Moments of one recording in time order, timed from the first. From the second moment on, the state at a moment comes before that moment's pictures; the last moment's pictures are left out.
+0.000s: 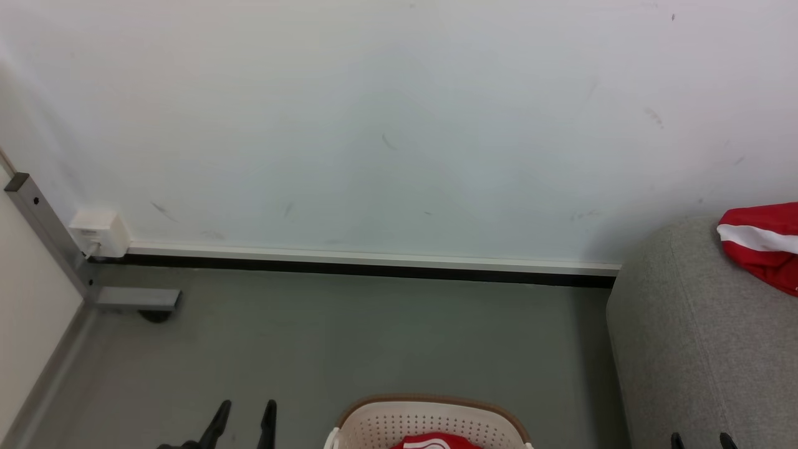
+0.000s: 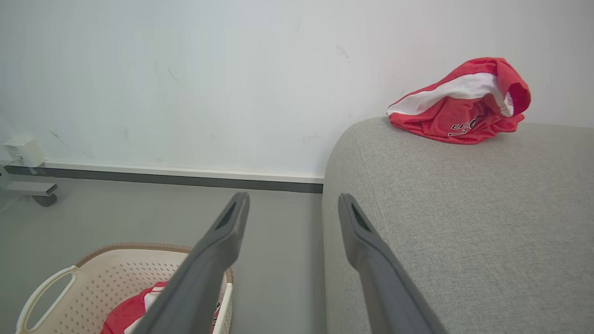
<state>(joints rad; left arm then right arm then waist) 0.03 0.06 -0.04 0.32 -0.17 -0.12 -0.26 0.13 -0.05 -0.10 0.32 0.12 0.13 -0.26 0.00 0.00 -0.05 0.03</state>
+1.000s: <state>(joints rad) -0.22 0.11 -0.27 0.55 -0.19 -0.13 -0.23 0.03 -0.05 -0.04 0.22 0.16 0.13 -0.26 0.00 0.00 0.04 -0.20</state>
